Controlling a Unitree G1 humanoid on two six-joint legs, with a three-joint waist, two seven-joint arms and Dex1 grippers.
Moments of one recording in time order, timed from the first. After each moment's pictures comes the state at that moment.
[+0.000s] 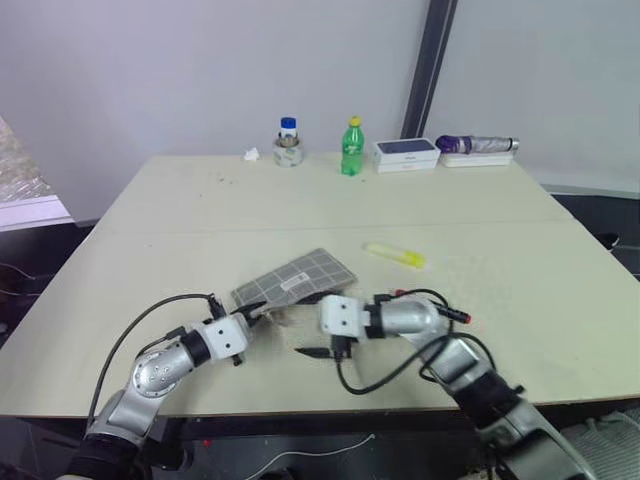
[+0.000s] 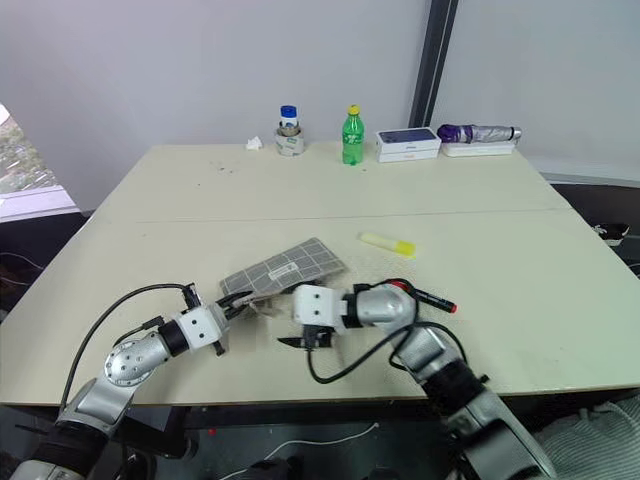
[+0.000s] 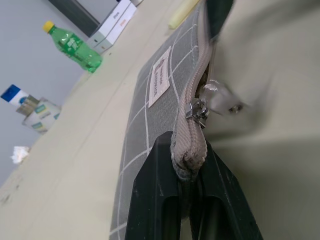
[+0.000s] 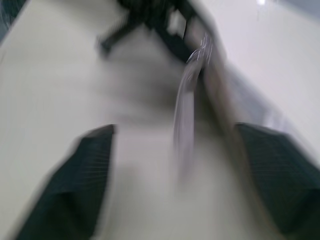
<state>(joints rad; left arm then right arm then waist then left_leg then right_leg) -0.21 0.57 -0.09 0.23 0.14 -0.56 -0.51 -0.50 -0.45 0.39 0.01 -0.06 0.05 0.97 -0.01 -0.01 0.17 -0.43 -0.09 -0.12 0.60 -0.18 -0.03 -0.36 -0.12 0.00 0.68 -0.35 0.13</state>
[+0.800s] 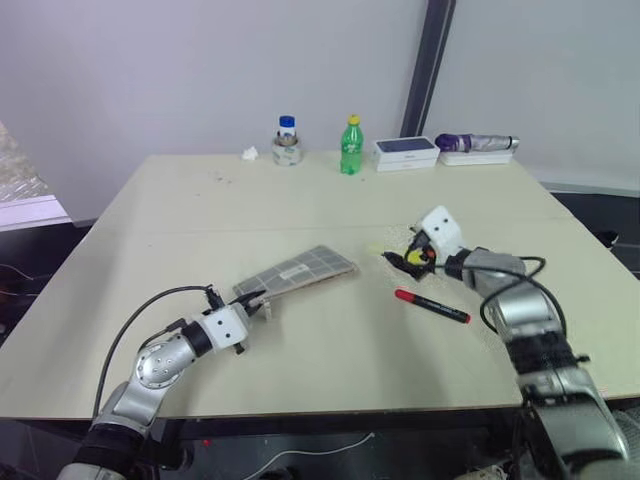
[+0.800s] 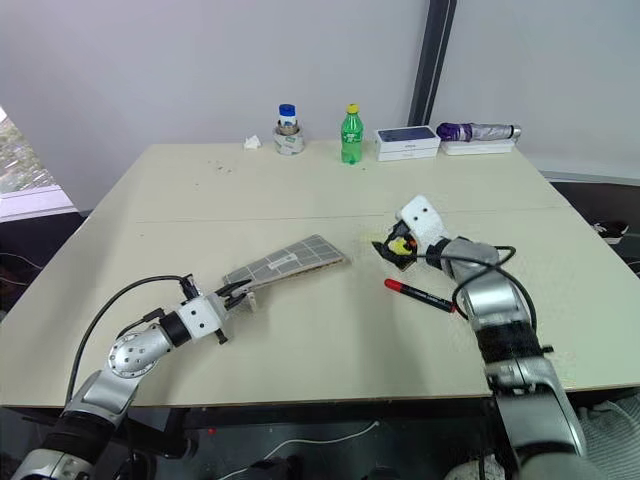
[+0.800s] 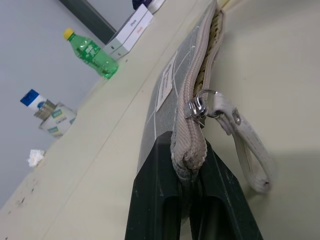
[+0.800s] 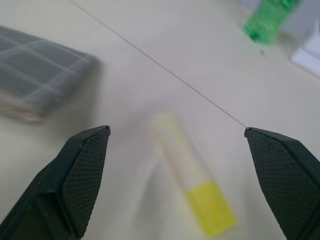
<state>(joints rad) -0.26 0.55 -0.09 0.29 0.14 -0.58 -0.49 -0.79 -0.53 0.03 0.55 0.03 0.30 0.67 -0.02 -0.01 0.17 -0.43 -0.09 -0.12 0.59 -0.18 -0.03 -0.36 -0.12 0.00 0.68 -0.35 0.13</state>
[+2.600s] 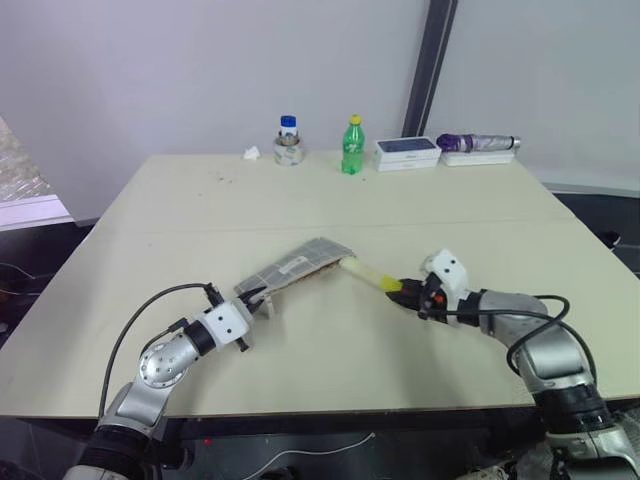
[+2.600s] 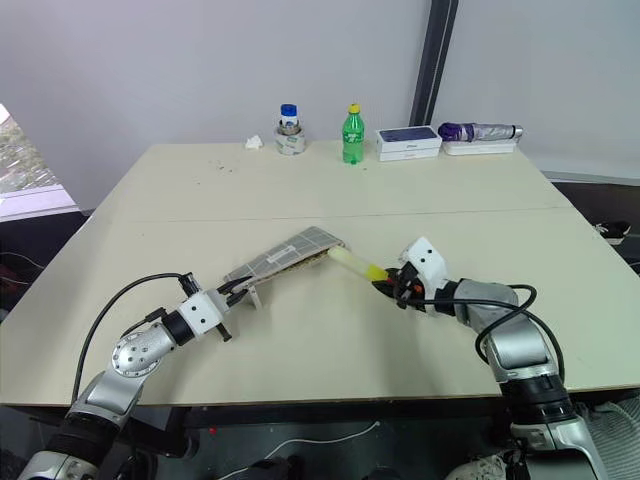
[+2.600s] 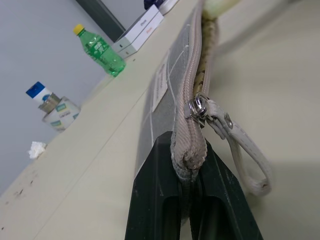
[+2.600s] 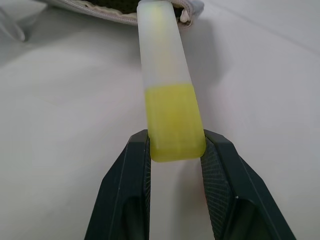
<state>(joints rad) -0.25 0.52 -0.09 0.25 0.10 -0.53 -0.48 -0.43 -0.59 0.00 -0.01 0.22 0.51 0.86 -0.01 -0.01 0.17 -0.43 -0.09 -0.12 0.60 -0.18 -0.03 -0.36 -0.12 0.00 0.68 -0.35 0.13</state>
